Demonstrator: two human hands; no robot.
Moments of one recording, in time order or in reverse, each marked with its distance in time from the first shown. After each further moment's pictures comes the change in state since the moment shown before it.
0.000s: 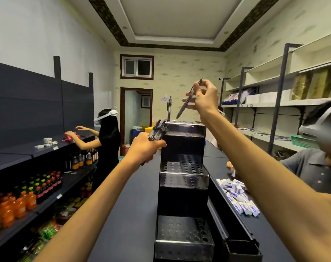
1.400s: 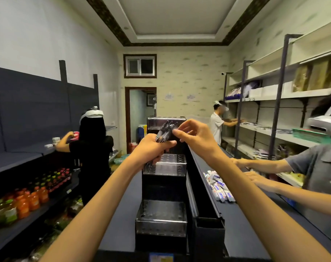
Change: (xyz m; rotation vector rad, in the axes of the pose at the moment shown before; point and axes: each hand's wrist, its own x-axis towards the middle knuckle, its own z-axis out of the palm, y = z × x) left_hand -0.047 0.032 0.058 -0.069 -0.197 0.059; right_hand -0.121 0.022 -0.096 -0.202 -0.357 -0.082
